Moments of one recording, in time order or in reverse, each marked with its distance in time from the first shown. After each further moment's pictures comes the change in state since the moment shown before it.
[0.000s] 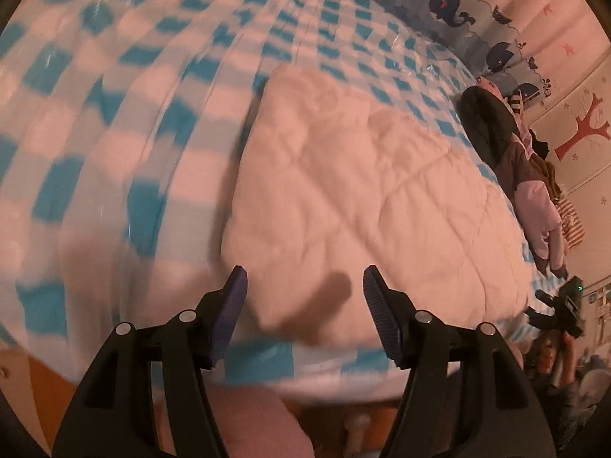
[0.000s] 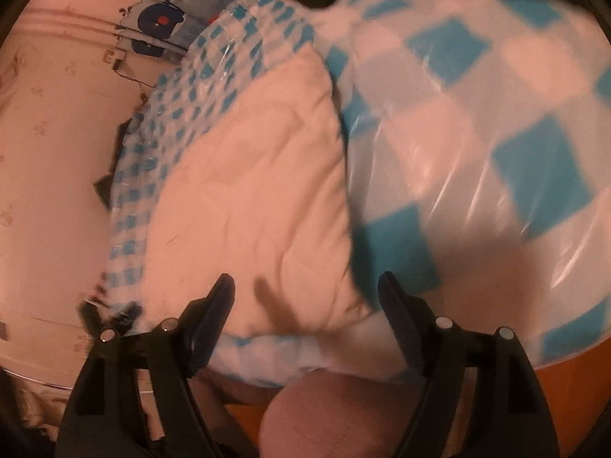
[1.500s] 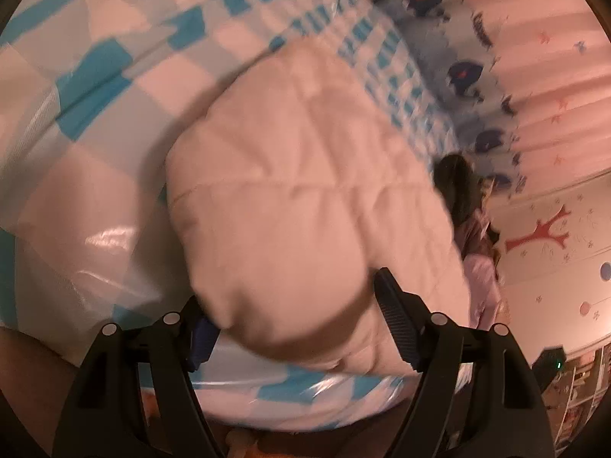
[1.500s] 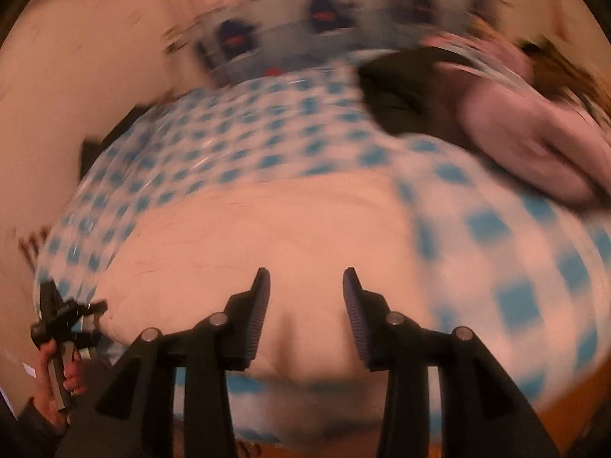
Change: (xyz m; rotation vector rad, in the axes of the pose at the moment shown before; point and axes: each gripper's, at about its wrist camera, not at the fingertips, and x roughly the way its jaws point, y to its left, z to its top) left arm 0.060 0.013 -0.029 -0.369 -0.103 -0.273; right arm 0.032 0.177 -0.038 -0.601 -0.352 -0.373
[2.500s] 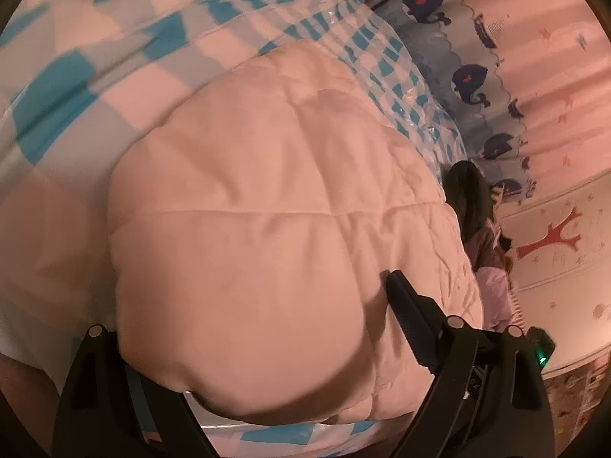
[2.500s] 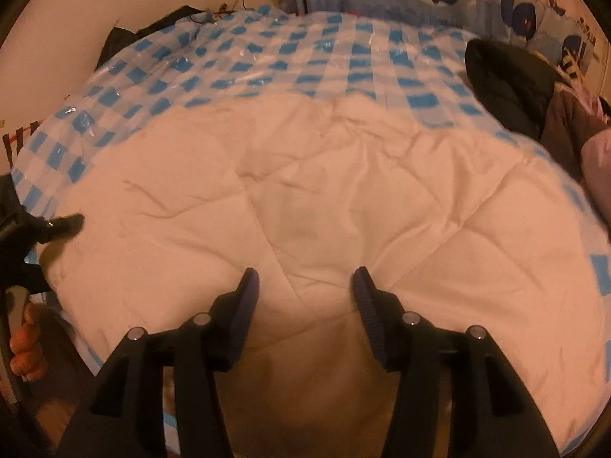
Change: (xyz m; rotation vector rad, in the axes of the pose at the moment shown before) left arm 0.023 -0.008 0.015 0.053 -0.042 0.059; right arm 0.113 0.082 -0.040 -0.171 0.141 -0.008
